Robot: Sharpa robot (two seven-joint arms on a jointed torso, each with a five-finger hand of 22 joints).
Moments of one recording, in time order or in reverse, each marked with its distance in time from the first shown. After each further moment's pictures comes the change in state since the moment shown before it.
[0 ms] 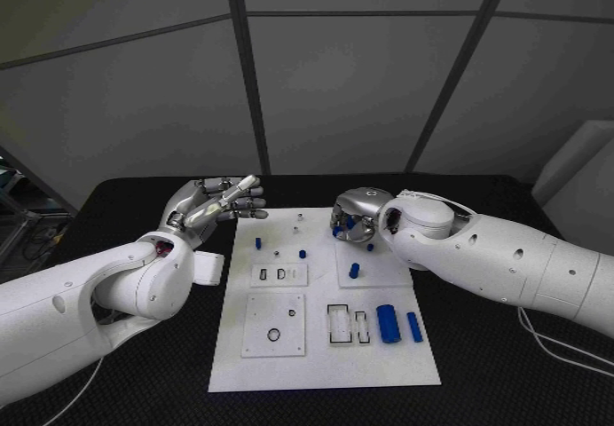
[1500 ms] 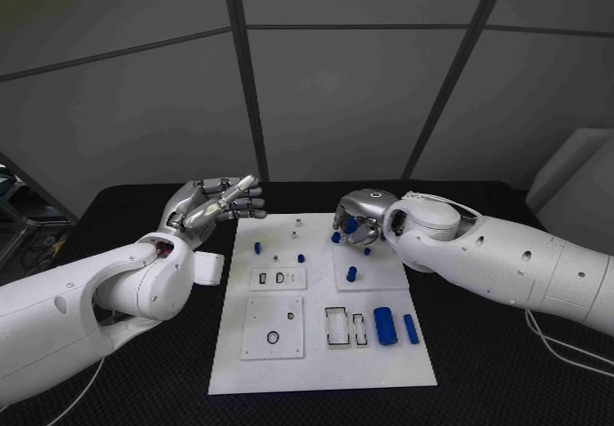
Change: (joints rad) left arm 0.000 0.011 0.000 -0.012 0.001 -0.008 0.010; left_hand 0.000 0.000 0.003 0.003 0.000 0.004 -0.004 0.009 0.001 0.004 -0.004 0.011 0.000 0.000 0.000 0.013 -0.004 0.000 -0.003 0.003 0.000 0.000; right arm -0.003 -0.033 -0.001 0.025 0.010 -0.007 0.006; right_hand -0.055 -0.044 -0.102 -0.014 0.068 -0.061 -0.003 -0.022 -0.010 -0.110 0.019 -0.022 -0.025 -0.004 0.004 -0.184 -0.191 0.016 -0.036 0.001 -0.239 -0.274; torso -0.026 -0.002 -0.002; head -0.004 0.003
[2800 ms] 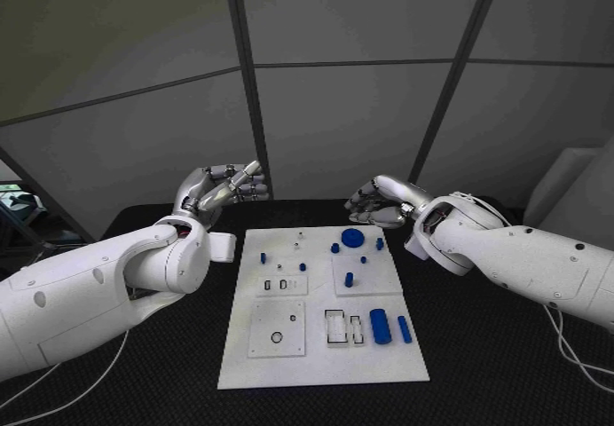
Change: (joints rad) left arm 0.008 0.055 0.000 -0.099 0.007 -0.066 0.011; left_hand 0.000 0.000 0.012 0.012 0.000 -0.007 0.000 0.027 0.000 -0.007 -0.001 0.032 0.000 -0.011 0.000 0.026 -0.022 0.015 -0.055 0.005 -0.027 -0.007; right arm -0.016 -0.079 0.000 0.018 0.404 -0.197 0.233; right_hand 0.009 0.109 -0.052 -0.116 0.005 -0.033 0.044 0.041 0.000 -0.008 0.045 0.015 -0.010 -0.209 0.078 -0.857 -0.710 0.000 -0.212 0.101 -0.502 -0.307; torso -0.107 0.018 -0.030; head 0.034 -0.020
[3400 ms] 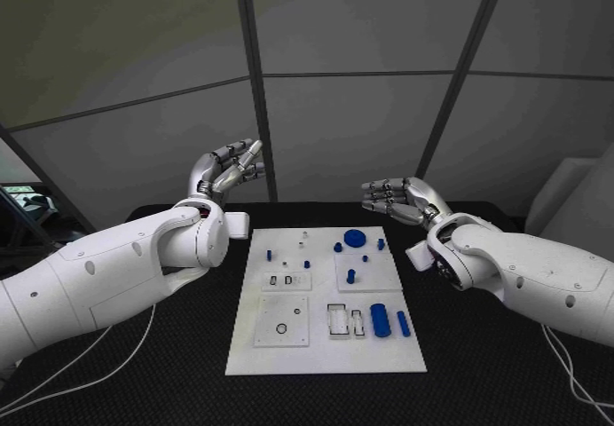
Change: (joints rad) left arm 0.000 0.129 0.000 -0.178 0.020 -0.100 0.031; left_hand -0.078 -0.029 0.021 0.085 0.000 -0.374 -0.062 -0.023 0.000 -0.341 0.074 0.003 0.000 -0.303 0.084 0.015 -0.056 -0.009 -0.280 0.062 -0.082 -0.011; right arm -0.104 -0.036 0.000 -0.002 0.670 -0.095 0.196; right_hand -0.007 0.077 -0.105 0.024 0.015 -0.270 0.004 -0.004 -0.005 -0.323 0.076 0.027 -0.005 -0.449 0.114 -0.068 -0.042 -0.016 -0.334 0.105 -0.155 -0.042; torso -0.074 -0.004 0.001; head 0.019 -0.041
